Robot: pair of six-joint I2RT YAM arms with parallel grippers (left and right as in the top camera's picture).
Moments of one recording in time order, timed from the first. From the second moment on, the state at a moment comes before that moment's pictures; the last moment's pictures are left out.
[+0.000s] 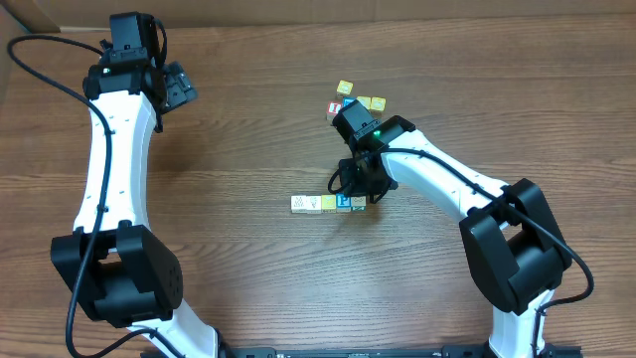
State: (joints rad) left arm 0.13 1.86 1.74 -0.94 -0.30 -0.39; right arm 0.60 2.02 1.47 -0.88 -0.09 0.46
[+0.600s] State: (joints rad) left arm 0.13 1.86 1.74 -0.94 -0.30 -0.39; right arm 0.60 2.02 1.47 -0.89 -0.09 0.48
